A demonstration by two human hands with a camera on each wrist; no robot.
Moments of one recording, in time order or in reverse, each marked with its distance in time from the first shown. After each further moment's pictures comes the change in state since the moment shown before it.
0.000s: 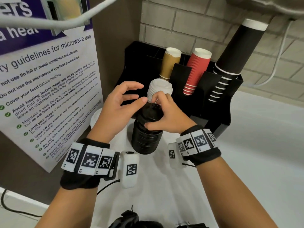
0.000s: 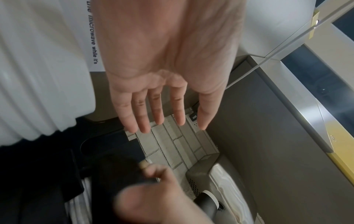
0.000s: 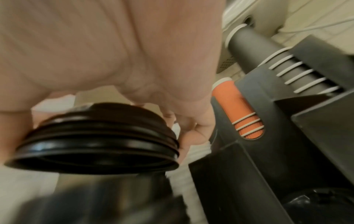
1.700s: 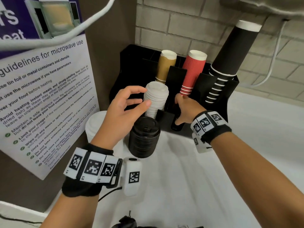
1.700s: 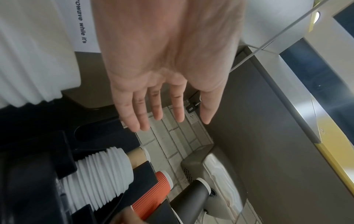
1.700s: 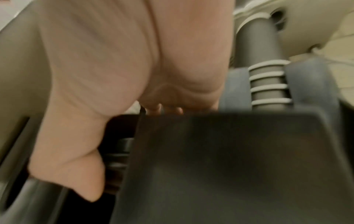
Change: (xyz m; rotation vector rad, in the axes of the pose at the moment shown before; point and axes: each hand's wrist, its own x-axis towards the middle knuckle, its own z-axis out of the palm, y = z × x) left_hand 0.000 0.002 0.018 -0.001 -0.025 -0.007; right_hand 0.027 0.065 -0.058 -0.705 -0.103 0.278
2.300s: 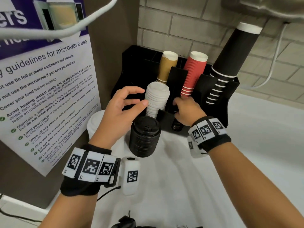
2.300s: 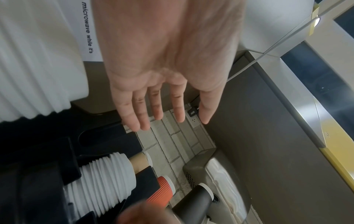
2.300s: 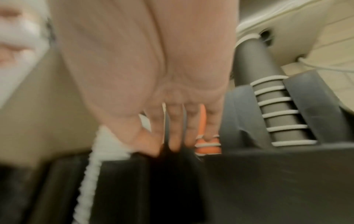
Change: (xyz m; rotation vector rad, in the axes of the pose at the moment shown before) left_hand -0.004 -0.001 -0.006 0.005 0.026 0.010; right_hand -0.015 -0.020 0.002 -0.040 0.161 -0.014
